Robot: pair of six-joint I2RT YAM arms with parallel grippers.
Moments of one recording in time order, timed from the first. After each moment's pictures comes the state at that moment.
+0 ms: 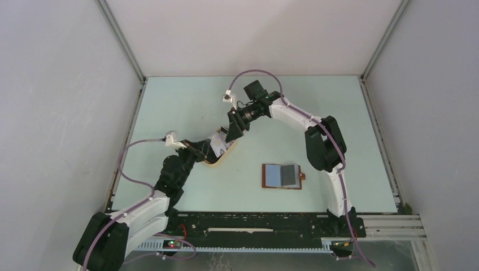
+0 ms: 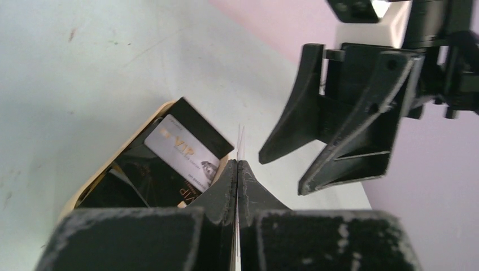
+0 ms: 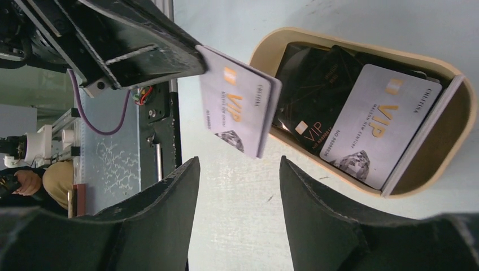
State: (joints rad) left arm -0.43 0.89 0.11 0.72 -0.14 -0.78; right arm 0.61 2.18 1.84 -0.63 -1.02 -0.12
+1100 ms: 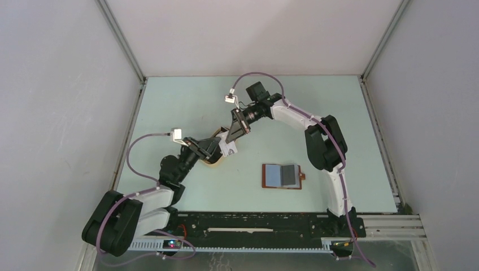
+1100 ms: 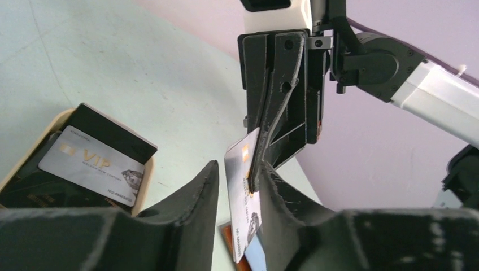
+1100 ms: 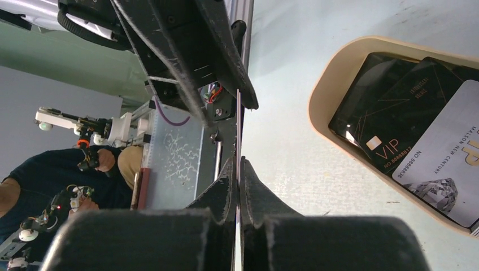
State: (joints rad) left arm -0.37 1.12 0.09 1.17 0.19 -0.86; right arm 0.60 2.18 1.79 -0.56 -1.30 -0.02
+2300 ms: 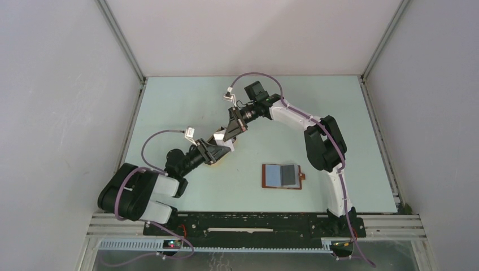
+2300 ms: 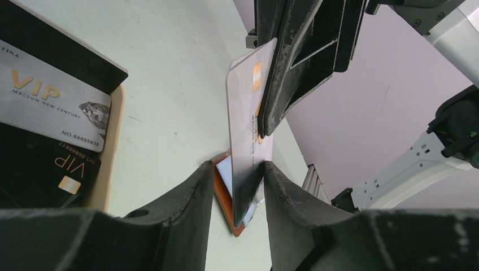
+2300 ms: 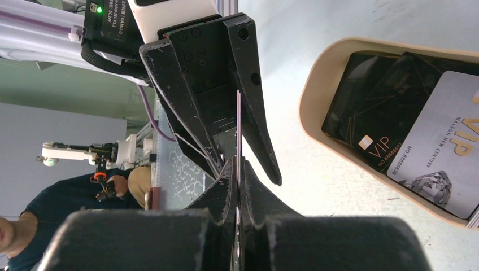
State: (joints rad) left arm -0.31 1.40 0.13 1.27 0.54 -0.96; right arm 0.61 2.18 1.79 -0.47 -1.22 0.16
